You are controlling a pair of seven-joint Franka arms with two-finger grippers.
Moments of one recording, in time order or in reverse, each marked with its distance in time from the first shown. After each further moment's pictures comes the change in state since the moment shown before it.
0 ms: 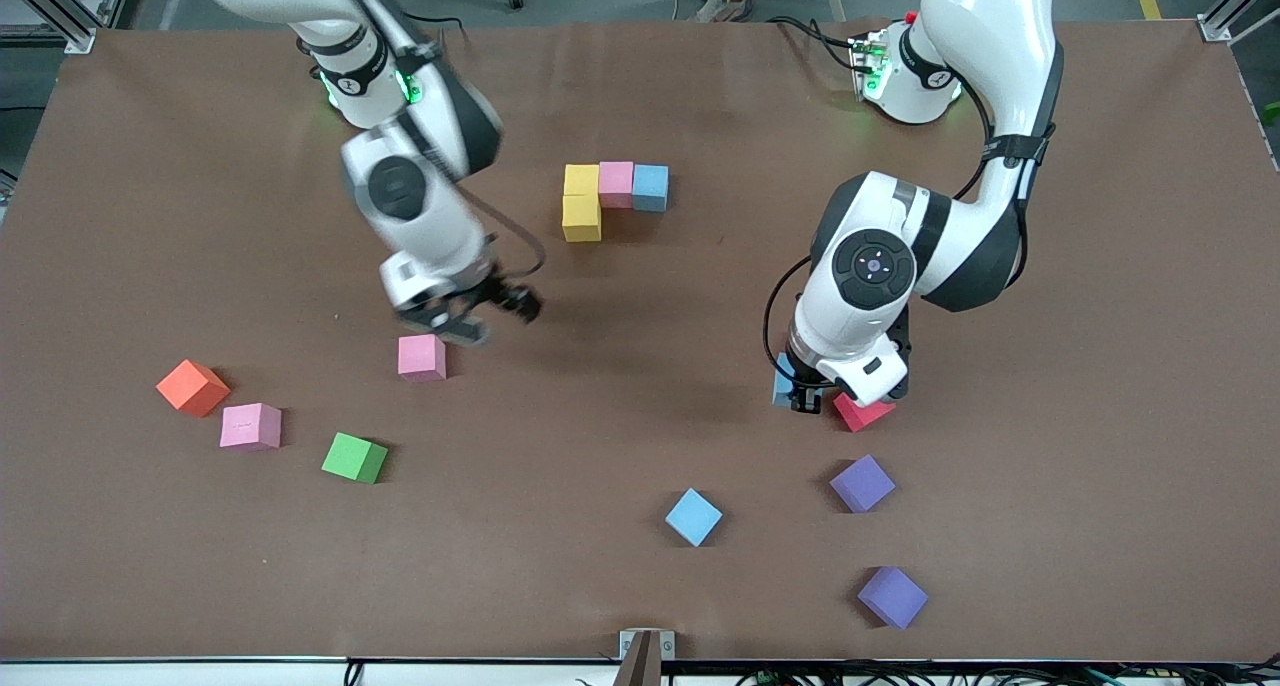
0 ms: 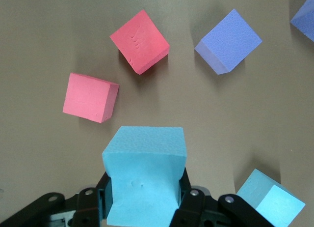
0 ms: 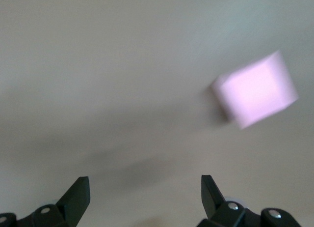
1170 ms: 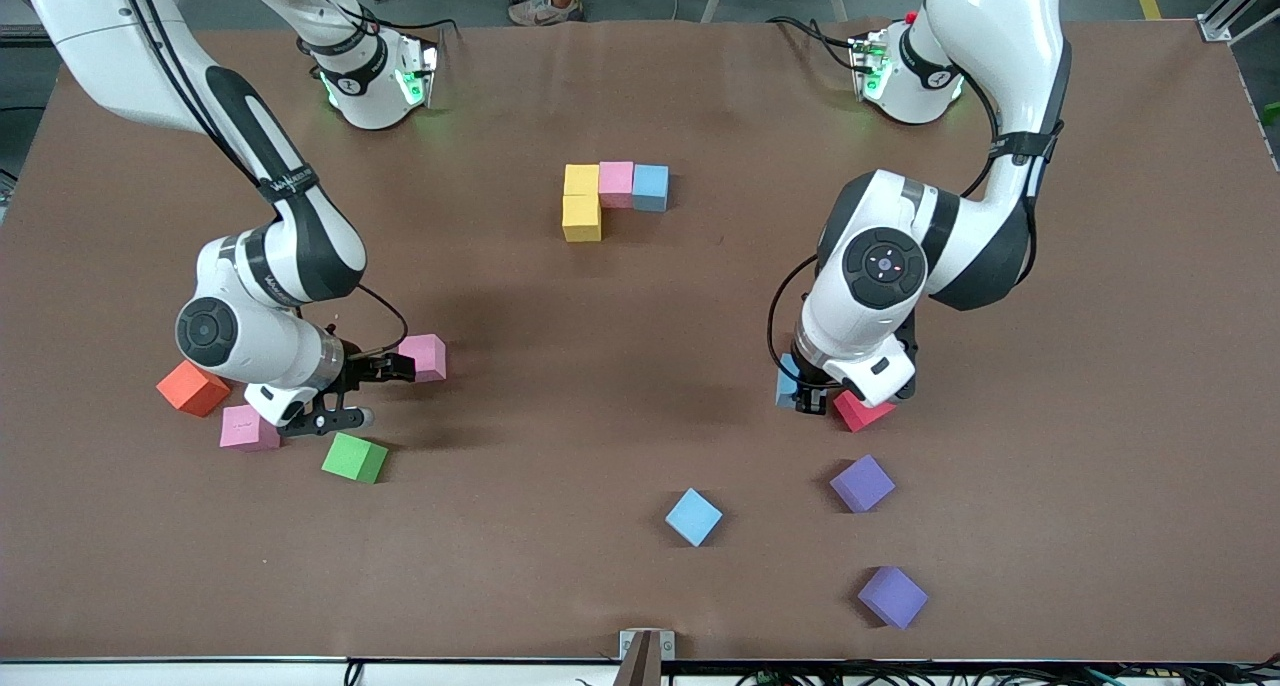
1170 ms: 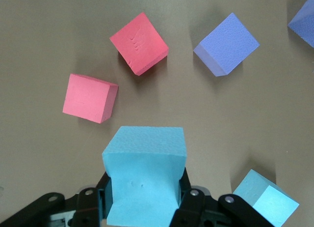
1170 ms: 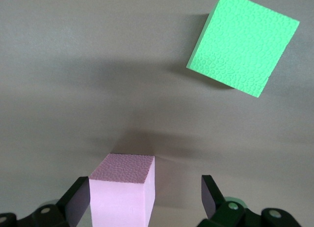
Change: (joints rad) left arm 0.009 -0.006 0.000 0.000 -0.009 -0.001 0.001; right arm -0.253 0.220 0.008 0.101 -0.018 -0.032 -0.793
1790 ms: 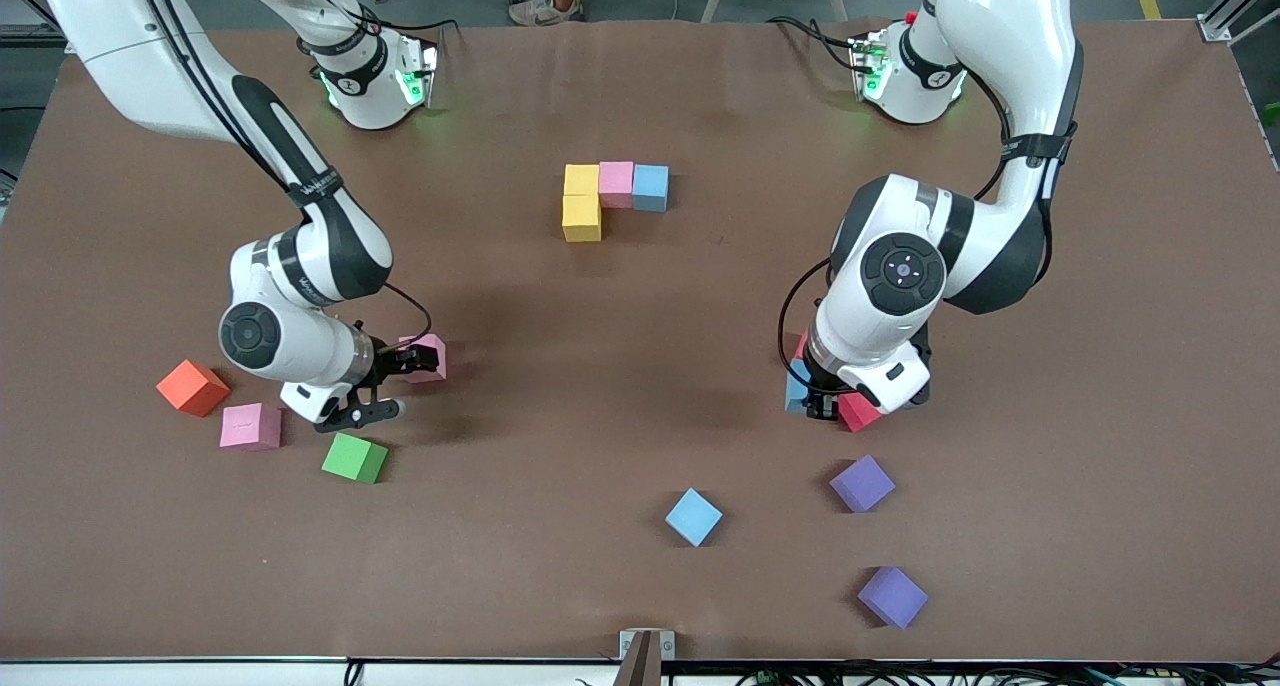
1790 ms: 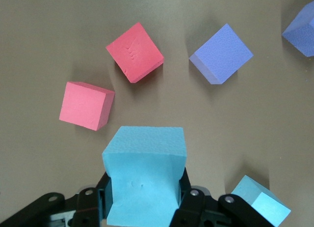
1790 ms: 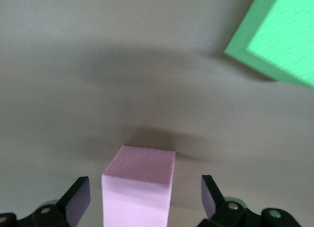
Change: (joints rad) left arm 0.021 -0.001 0.000 0.007 -0.003 0.000 0.016; right arm 0.045 0.029 0.008 -0.020 -0.011 -0.002 -0.013
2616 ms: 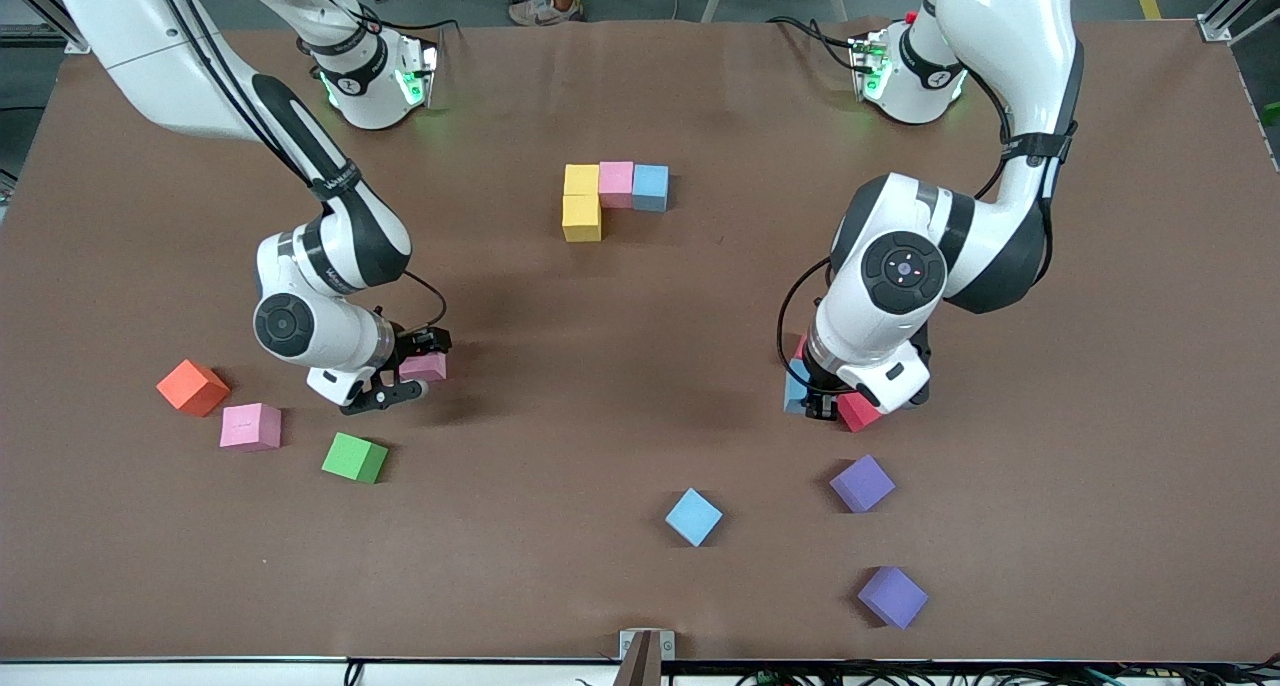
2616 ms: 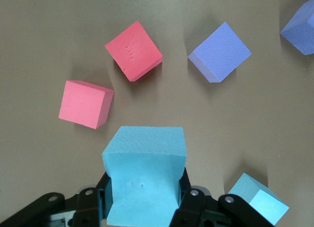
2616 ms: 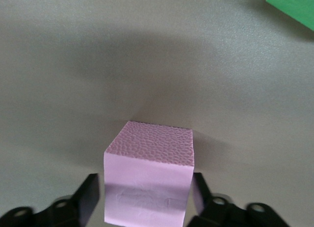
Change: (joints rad) left arm 0.000 0.000 0.000 0.002 -0.002 0.000 0.001; right arm 0.012 -0.008 0.001 -0.077 -0.012 0.031 0.000
